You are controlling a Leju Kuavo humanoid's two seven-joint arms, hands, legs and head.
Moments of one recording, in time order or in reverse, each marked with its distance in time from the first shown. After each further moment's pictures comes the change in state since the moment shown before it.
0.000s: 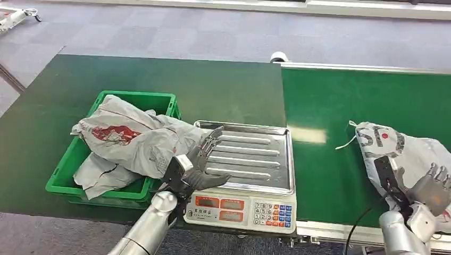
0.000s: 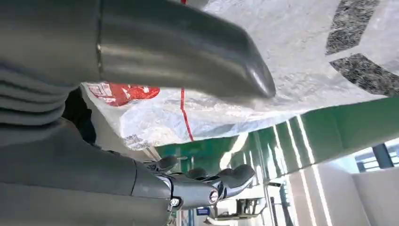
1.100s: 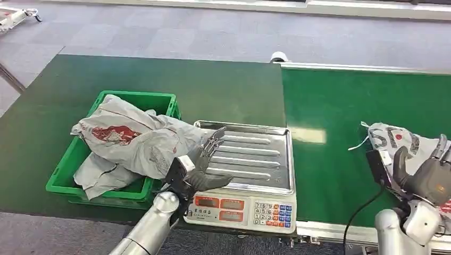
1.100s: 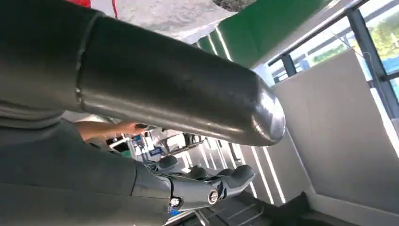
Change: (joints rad) left arm 0.000 0.000 -0.030 -0.001 0.021 0.008 0.000; right arm 0.162 0.091 0.094 -0.474 0.027 -0.099 -0.106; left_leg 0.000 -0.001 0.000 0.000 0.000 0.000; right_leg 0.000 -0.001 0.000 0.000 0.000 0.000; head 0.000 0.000
